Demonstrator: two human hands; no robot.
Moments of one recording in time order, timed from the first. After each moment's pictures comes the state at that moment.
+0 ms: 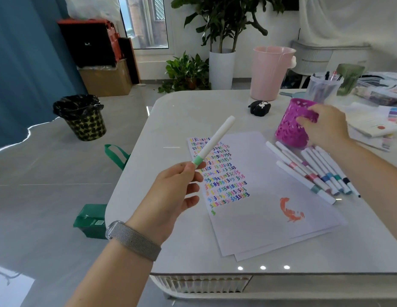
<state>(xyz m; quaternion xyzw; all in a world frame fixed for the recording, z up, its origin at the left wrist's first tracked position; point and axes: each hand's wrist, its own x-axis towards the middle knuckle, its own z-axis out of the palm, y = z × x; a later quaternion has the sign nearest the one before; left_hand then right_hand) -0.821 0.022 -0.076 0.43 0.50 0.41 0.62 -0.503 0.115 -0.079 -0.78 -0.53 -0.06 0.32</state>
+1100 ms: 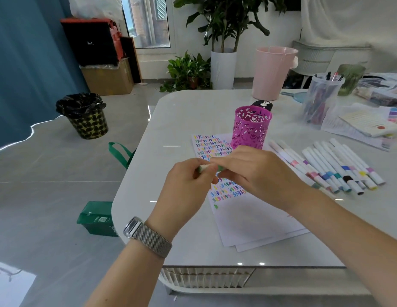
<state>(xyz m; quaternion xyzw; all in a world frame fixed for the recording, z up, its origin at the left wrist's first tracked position) -0.816 0.021 -0.079 0.64 0.52 0.40 0.41 -0.638 0.042 -0.100 -0.34 -0.88 -0.14 0.29</state>
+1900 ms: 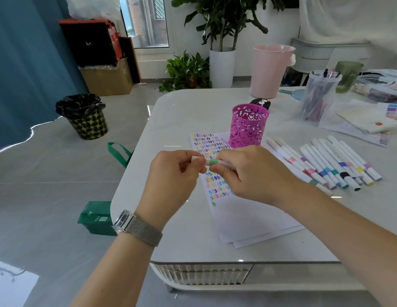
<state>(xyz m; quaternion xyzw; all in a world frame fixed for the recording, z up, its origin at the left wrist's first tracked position) -0.826 0.027 -0.076 0.67 0.51 0.44 0.31 -0.655 0.029 -0.084 -0.45 -0.84 -0.04 0.29</state>
